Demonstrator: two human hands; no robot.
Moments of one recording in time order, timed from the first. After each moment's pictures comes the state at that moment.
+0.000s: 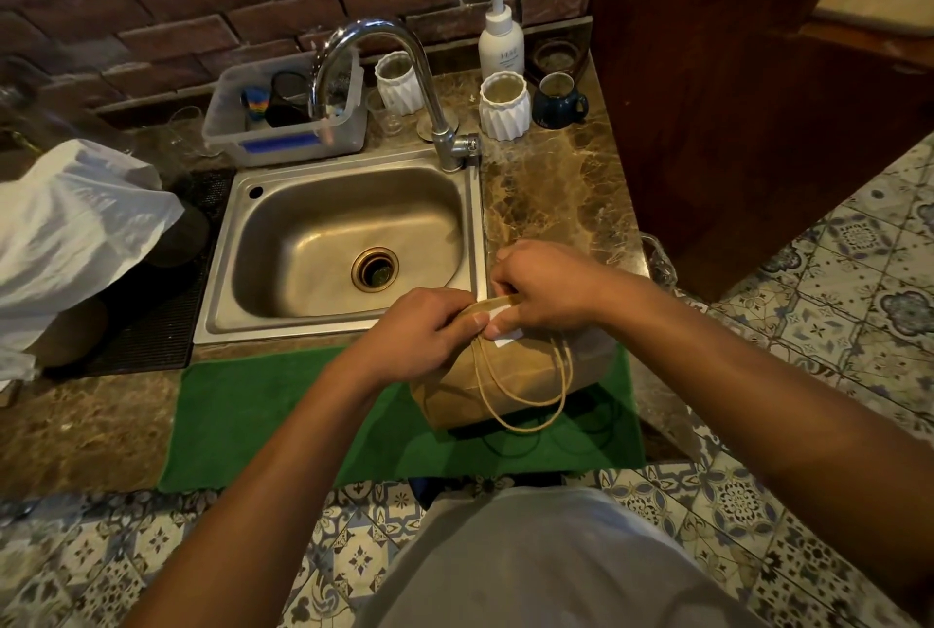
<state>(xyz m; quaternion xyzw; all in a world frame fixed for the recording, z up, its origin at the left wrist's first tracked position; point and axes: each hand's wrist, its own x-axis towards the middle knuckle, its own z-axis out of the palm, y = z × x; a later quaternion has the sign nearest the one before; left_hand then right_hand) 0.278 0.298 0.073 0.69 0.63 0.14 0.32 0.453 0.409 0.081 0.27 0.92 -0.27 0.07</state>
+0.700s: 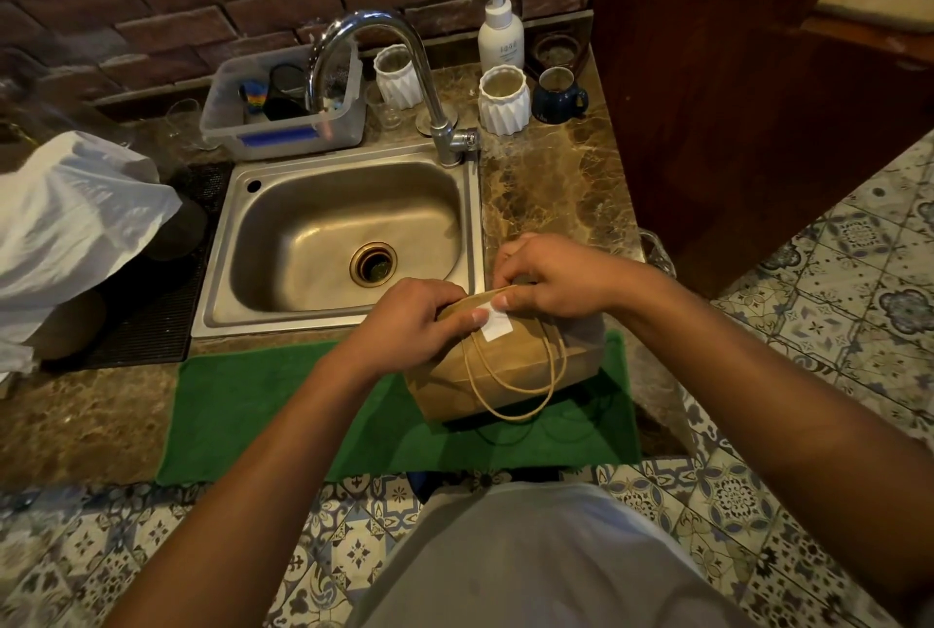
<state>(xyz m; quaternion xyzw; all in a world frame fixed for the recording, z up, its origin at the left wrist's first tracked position) 0.273 0.297 0.069 0.69 0.64 0.16 0.30 0.469 0.421 0.078 0.20 0.91 -0.36 0.02</state>
